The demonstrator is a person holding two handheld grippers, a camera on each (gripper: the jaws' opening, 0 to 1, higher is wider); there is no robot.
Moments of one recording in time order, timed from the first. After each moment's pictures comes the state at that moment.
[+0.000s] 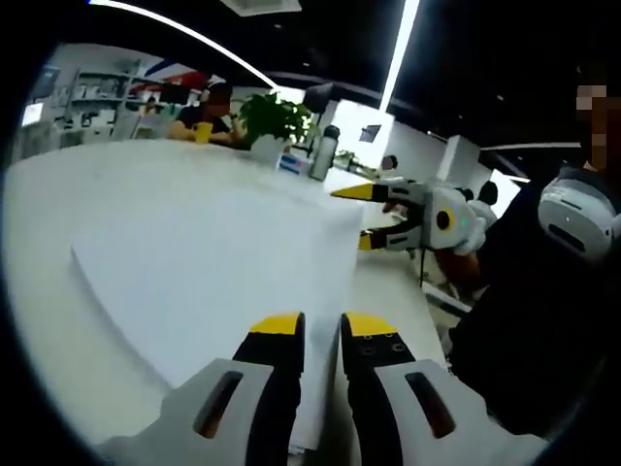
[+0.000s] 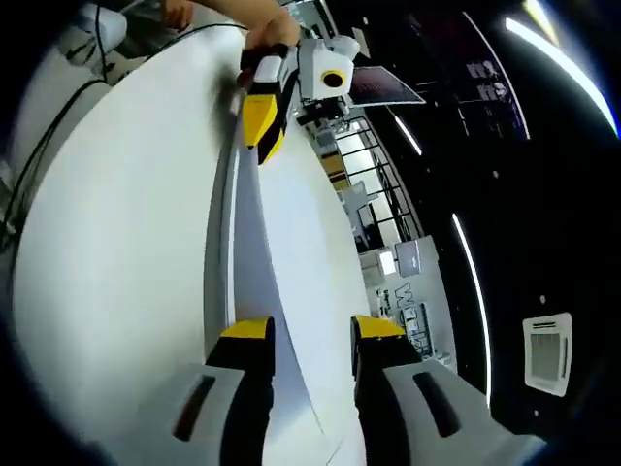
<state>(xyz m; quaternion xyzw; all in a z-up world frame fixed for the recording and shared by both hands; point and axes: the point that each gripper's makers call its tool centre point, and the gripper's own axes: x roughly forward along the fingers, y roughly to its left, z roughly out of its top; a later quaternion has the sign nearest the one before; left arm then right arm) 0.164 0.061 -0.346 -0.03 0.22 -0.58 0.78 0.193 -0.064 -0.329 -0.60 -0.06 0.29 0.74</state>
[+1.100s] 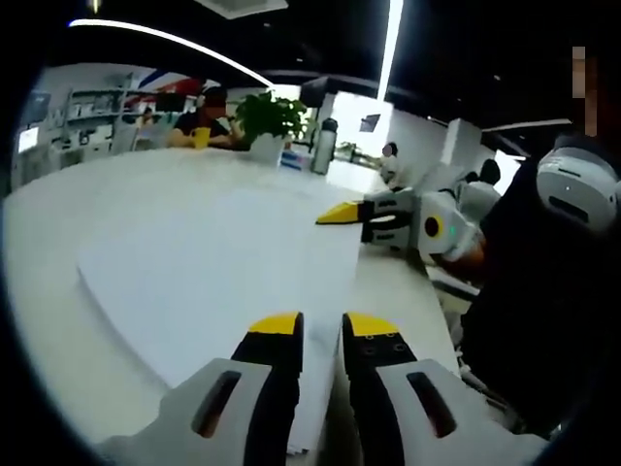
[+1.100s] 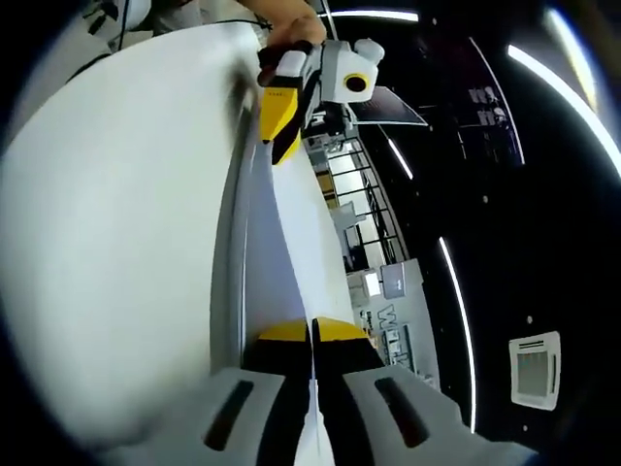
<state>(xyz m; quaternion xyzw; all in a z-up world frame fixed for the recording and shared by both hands) 0.160 0.060 -0.348 0.01 0.21 -0.57 0.79 0.196 -0.052 -0.338 -0.61 -0.13 0.29 0.73</state>
